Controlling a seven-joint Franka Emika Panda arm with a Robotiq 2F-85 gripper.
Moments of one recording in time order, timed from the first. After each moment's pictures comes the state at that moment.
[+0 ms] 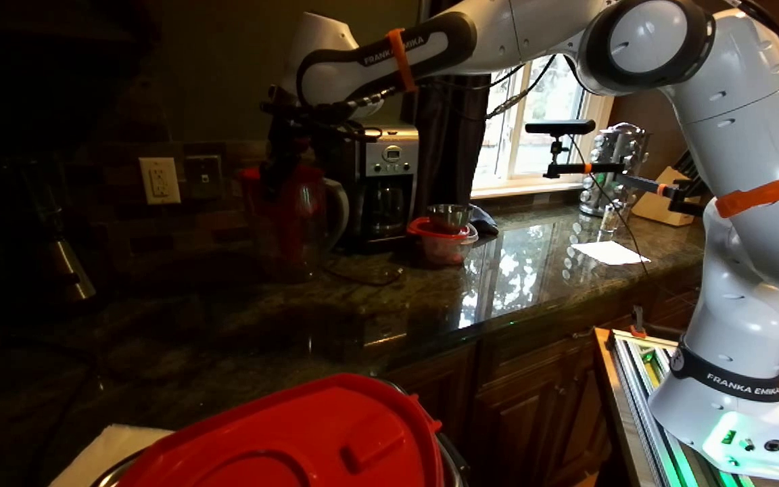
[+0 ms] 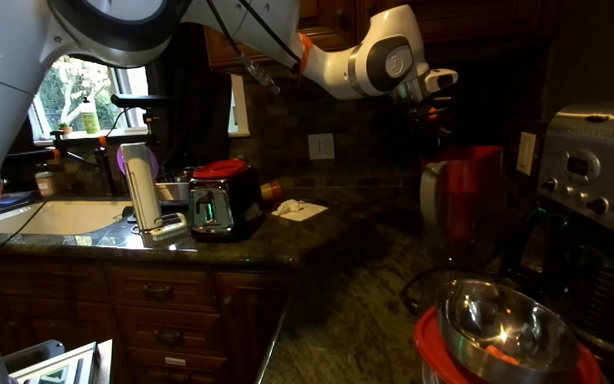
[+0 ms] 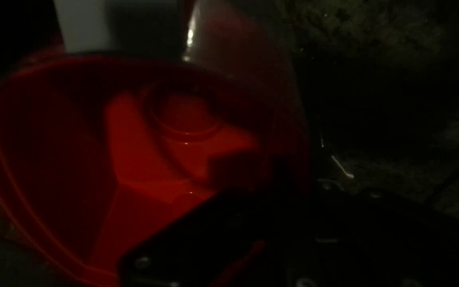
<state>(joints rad) 0.01 0.54 0.01 -1.35 -0.07 2.34 -0.13</state>
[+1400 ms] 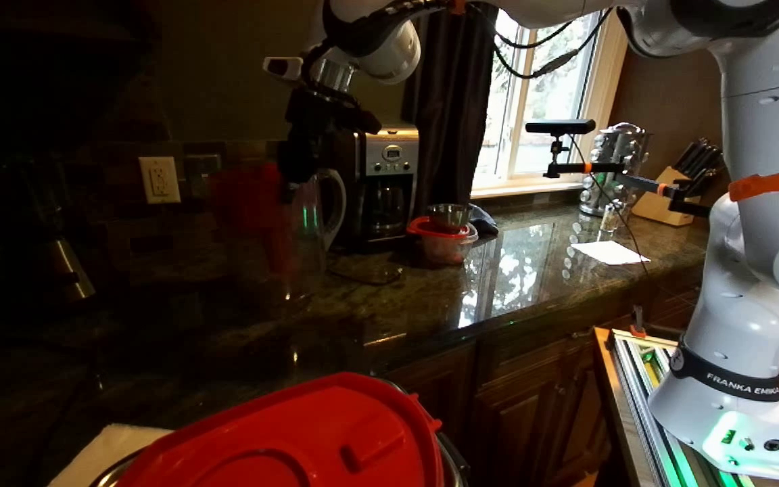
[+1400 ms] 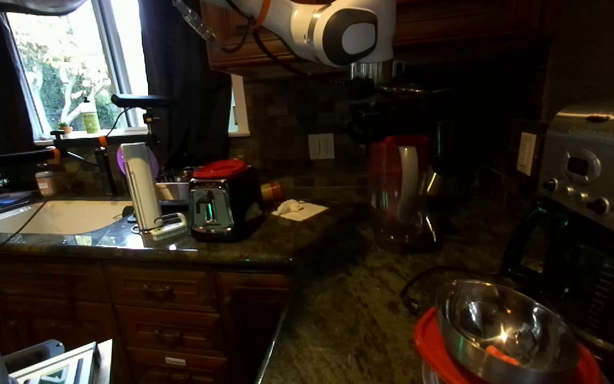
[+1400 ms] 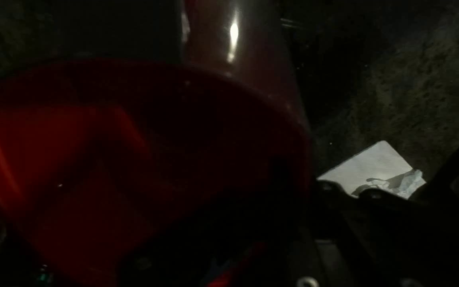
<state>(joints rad) -0.08 0.29 0.19 -1.60 0.23 2.15 -1.03</state>
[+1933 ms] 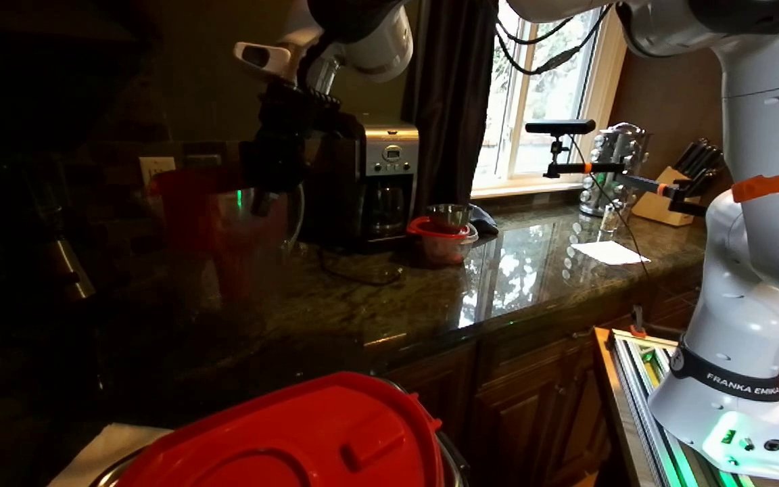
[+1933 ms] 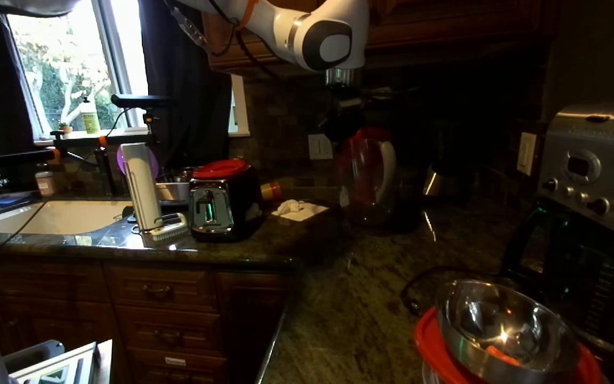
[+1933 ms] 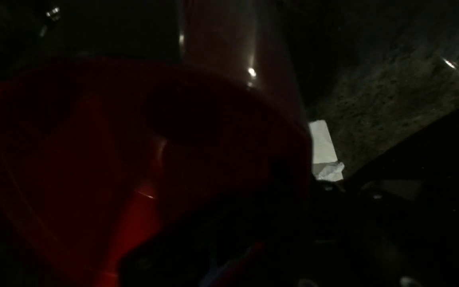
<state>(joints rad) -0.02 0.29 0.25 -1.60 0.29 2.15 -1.36</state>
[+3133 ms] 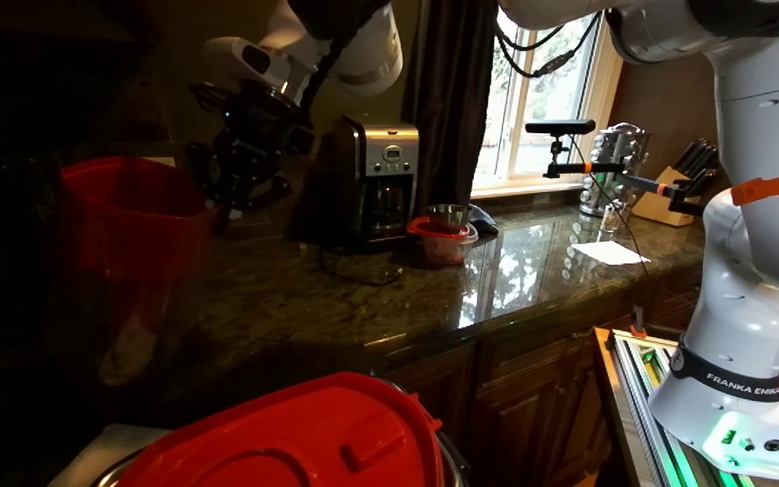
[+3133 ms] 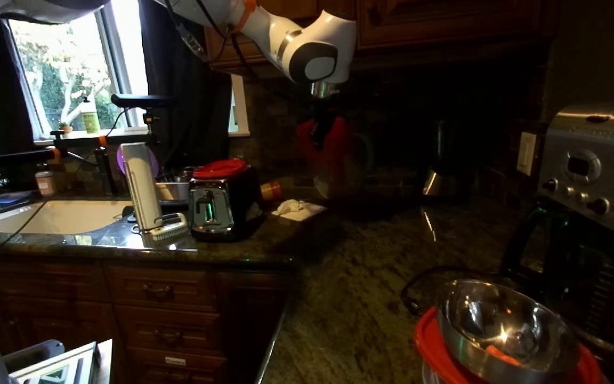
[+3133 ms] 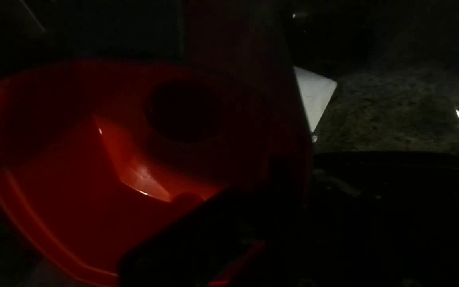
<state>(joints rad) 0.02 0.34 0.30 -1.60 0.46 2.22 -2.04</state>
